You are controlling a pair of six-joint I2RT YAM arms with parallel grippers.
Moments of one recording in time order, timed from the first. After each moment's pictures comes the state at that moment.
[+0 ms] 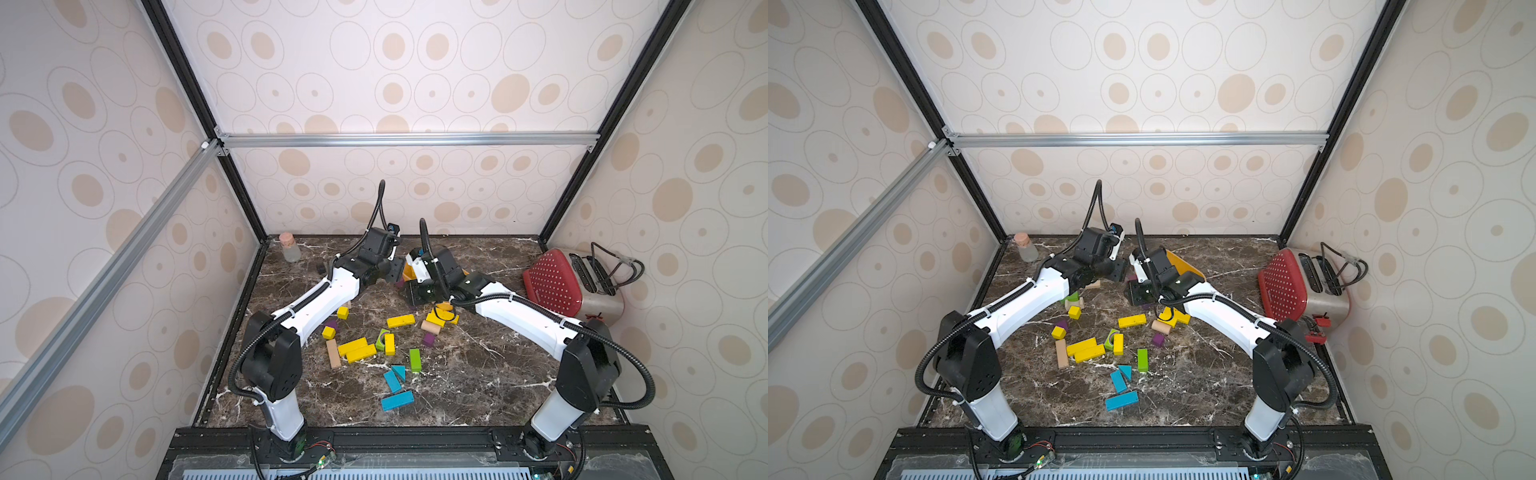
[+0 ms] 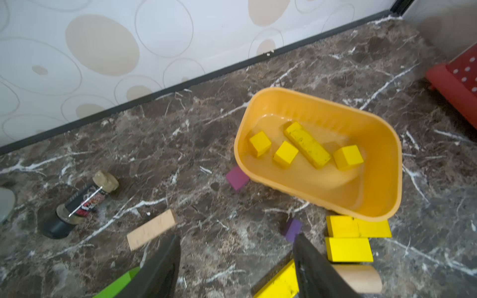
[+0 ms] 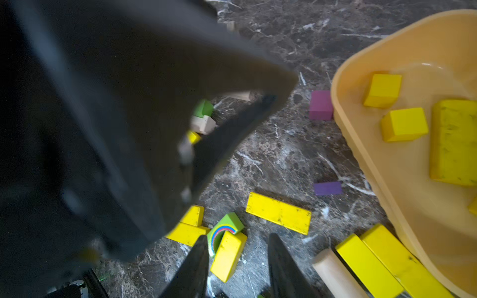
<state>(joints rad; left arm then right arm) -0.54 1.73 1.48 -0.47 -0.13 -0.09 0.70 1.69 1.40 -0.47 -0.16 0.38</state>
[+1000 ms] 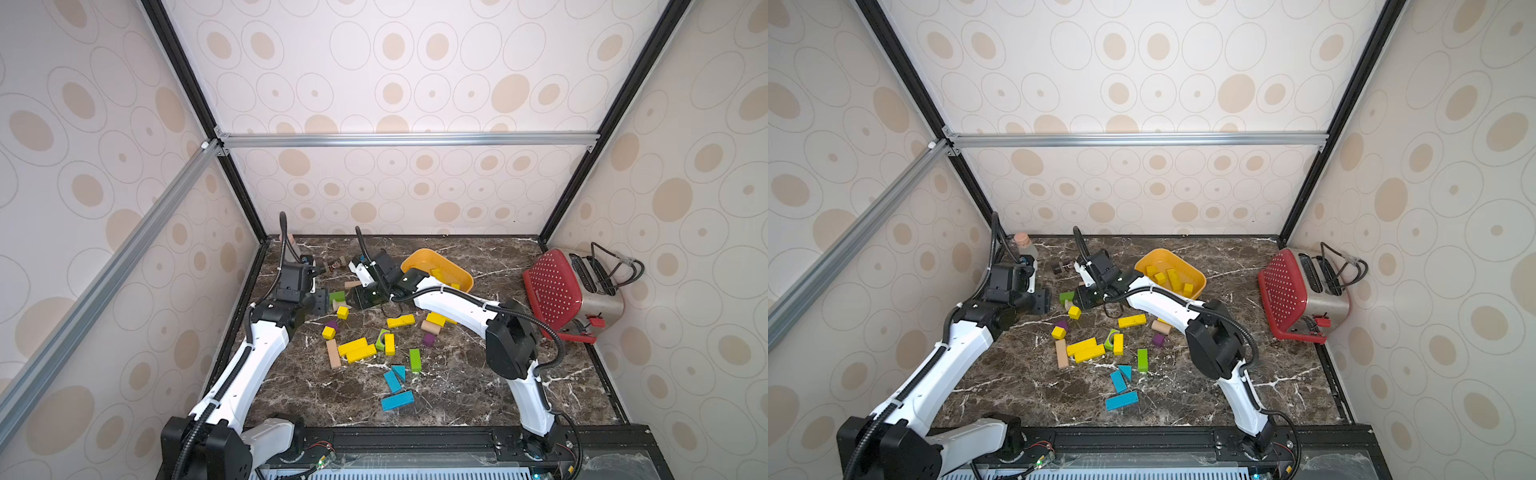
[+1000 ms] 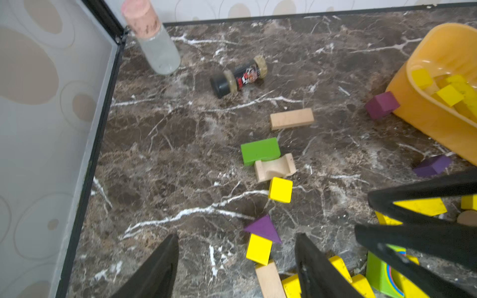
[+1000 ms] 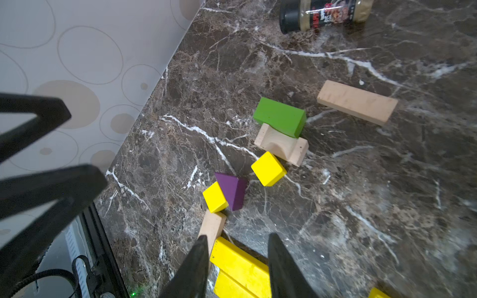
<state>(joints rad) -0.17 1.13 0.95 -0.61 -0.15 -0.08 0.87 2.17 1.91 -0.51 -0.26 0.42</state>
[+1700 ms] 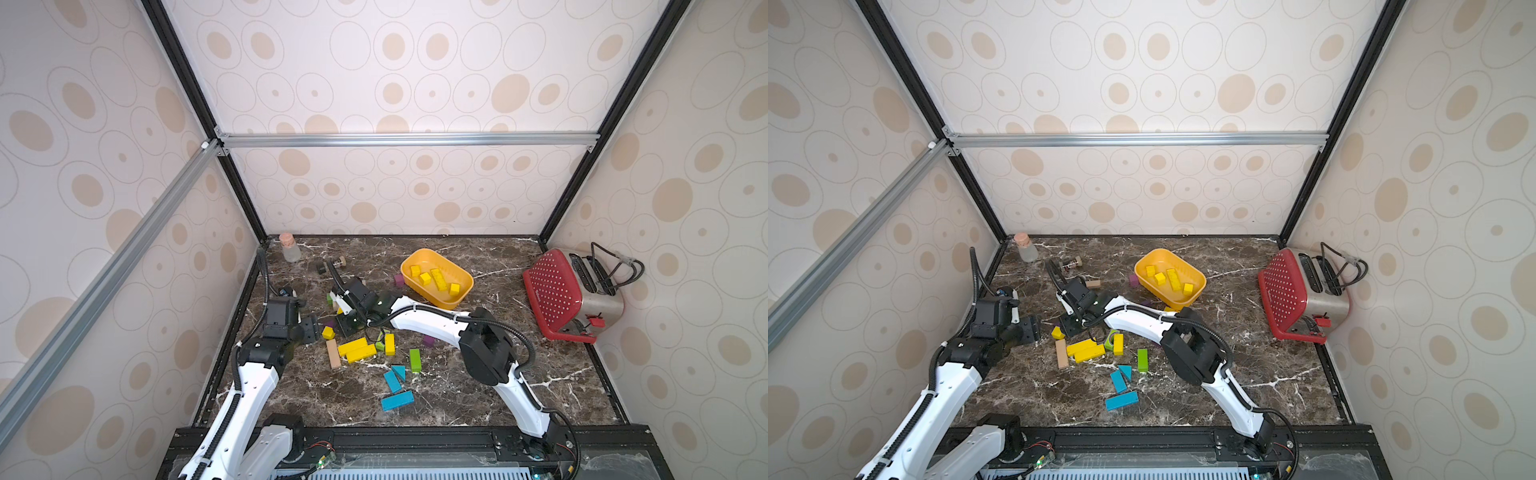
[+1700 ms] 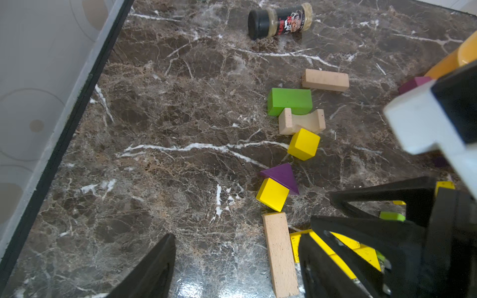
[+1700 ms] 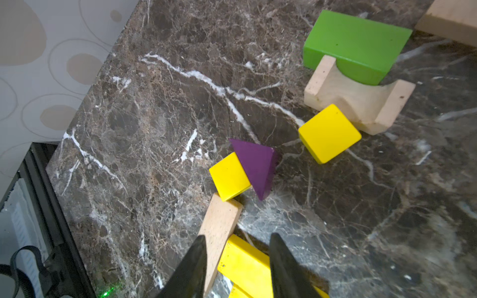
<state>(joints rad) -0.08 0.89 0.71 -0.66 -0.13 -0.28 1.00 2.29 1.92 -0.52 -0.16 0.41</state>
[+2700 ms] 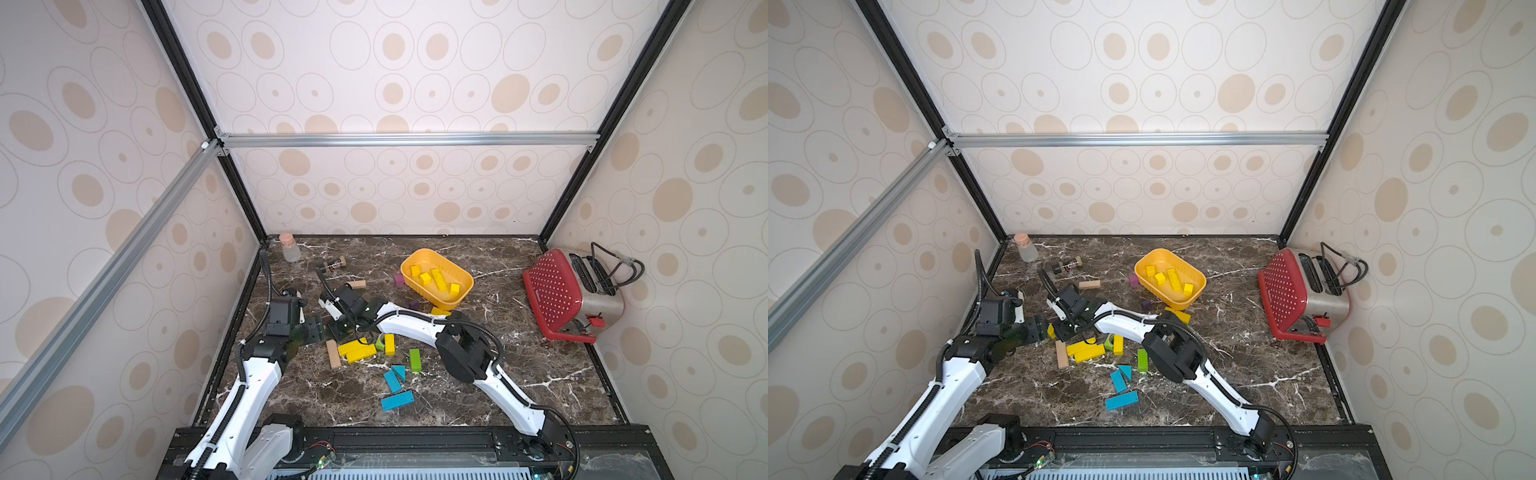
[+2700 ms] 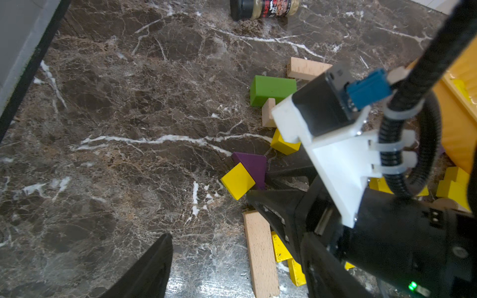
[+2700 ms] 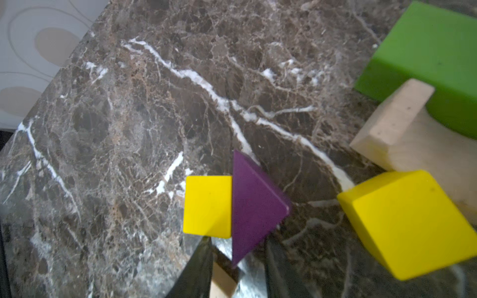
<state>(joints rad) -0.08 0.93 0.68 -0.60 -0.04 -0.31 1.01 2.51 2.10 -0.45 -0.18 0.30</state>
